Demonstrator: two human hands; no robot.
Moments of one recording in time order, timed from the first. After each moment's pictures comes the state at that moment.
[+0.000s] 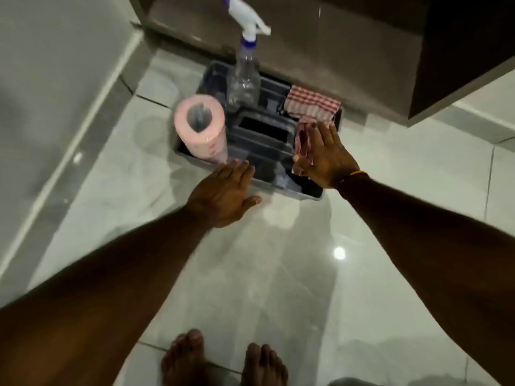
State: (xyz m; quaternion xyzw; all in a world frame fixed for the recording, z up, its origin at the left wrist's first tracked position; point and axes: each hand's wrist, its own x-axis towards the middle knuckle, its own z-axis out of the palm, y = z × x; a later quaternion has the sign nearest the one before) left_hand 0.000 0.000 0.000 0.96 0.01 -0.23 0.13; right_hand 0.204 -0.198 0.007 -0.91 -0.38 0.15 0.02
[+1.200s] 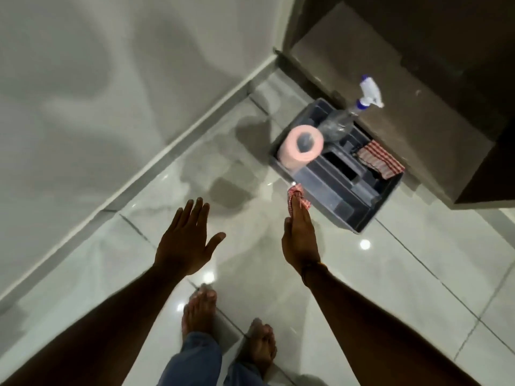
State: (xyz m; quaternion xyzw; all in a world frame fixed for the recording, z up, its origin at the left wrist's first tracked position) left_hand -0.266 0.035 0.079 0.88 0.37 -0.20 0.22; right_hand -0.042 -0.113 0.094 -0.85 -0.32 0.32 0.27
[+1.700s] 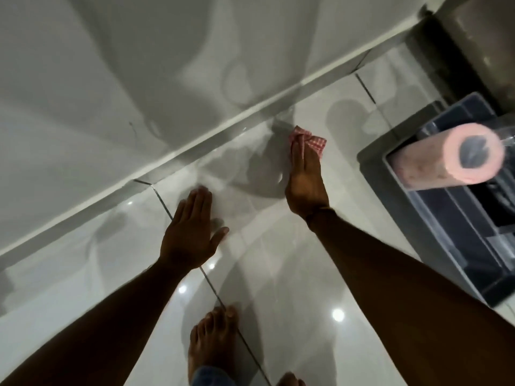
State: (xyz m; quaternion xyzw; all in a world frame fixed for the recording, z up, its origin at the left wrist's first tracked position) left_hand -0.371 0.087 -0.120 0.84 0.49 -0.13 0.20; right_hand -0.087 0.090 -0.112 -0.78 -0.56 0.21 0.17
